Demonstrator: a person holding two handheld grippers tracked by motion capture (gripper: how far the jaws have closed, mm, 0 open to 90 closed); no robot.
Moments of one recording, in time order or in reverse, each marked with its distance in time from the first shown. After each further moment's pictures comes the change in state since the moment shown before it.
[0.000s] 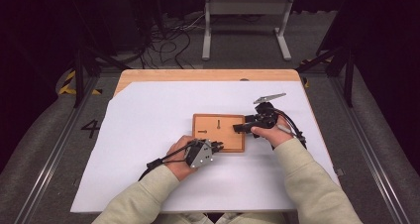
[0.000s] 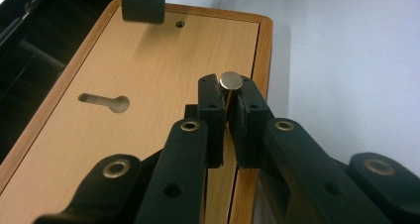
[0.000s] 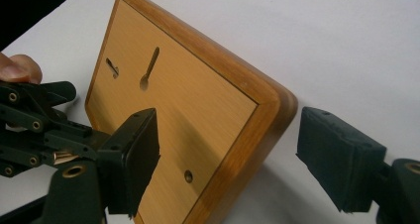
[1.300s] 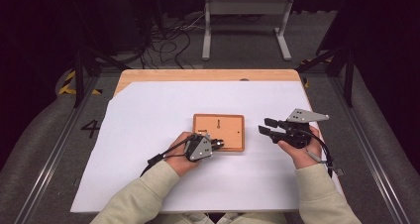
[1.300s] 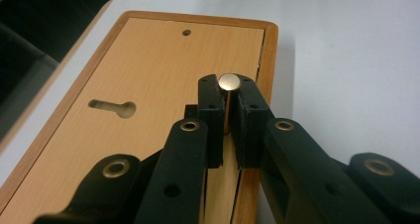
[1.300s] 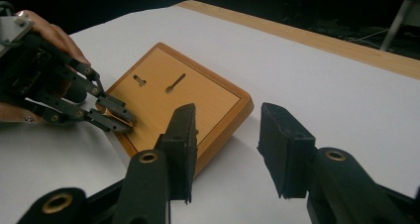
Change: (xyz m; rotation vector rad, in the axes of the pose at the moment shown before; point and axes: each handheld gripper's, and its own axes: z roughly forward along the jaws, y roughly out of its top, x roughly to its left) left arm 0.010 0.000 0.003 -0.002 -0.042 -0.047; right arm 0.030 -0.051 -0.088 -0.302 -0.172 -0.214
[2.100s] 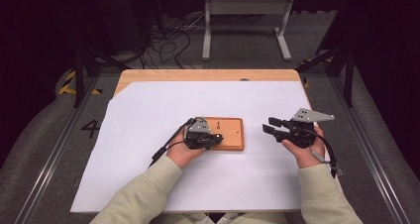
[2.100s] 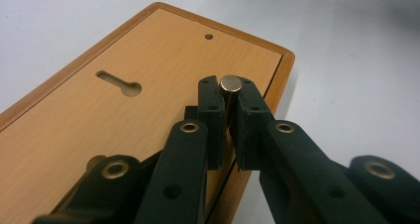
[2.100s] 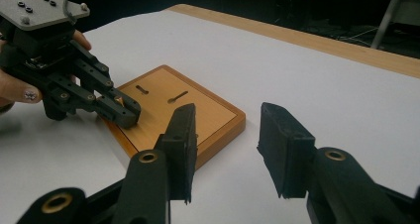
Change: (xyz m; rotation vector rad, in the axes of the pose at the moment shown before) left arm 0.031 -0.004 0.011 0.025 -0.148 -0.571; right arm -0.008 -0.004 -0.007 -0.011 -0.021 0.030
